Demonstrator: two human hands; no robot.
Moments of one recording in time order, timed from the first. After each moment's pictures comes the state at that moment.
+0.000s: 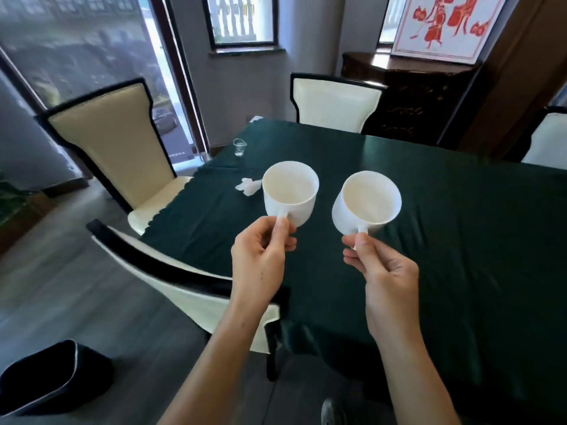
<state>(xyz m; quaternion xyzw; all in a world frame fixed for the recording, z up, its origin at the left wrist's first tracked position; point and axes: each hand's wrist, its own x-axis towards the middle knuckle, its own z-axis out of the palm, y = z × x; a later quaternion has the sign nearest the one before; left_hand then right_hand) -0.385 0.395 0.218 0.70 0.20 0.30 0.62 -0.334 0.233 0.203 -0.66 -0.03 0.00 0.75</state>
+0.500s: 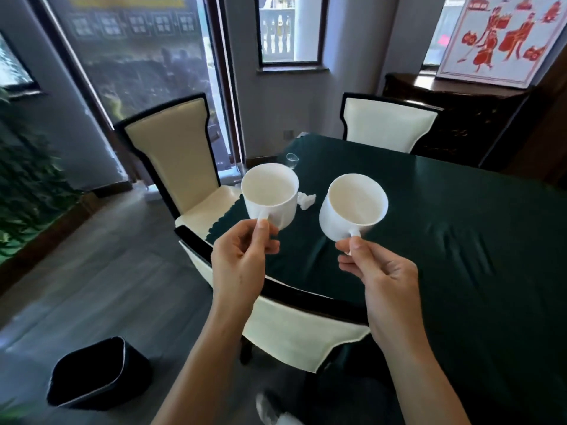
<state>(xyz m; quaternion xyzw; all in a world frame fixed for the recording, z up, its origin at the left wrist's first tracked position) -0.474 0.560 0.237 0.67 0.25 0.35 0.60 -0.395 0.384 0.226 -0.66 -0.13 0.05 0.74</state>
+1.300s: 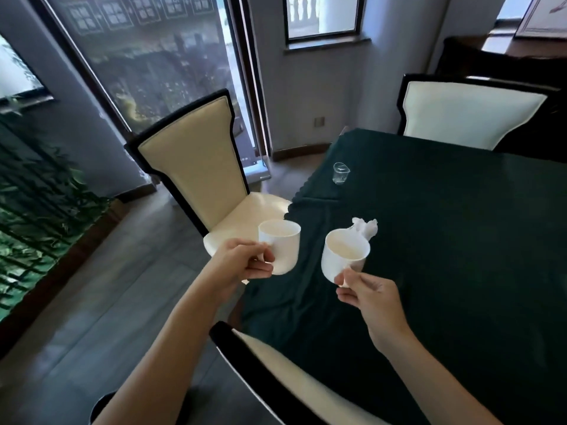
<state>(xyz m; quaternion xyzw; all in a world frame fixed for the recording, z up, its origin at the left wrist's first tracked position) -0.319 0.862 0.178 0.63 0.34 0.03 0.70 -0.229 0.617 0.116 -0.67 -0.01 0.24 0.70</state>
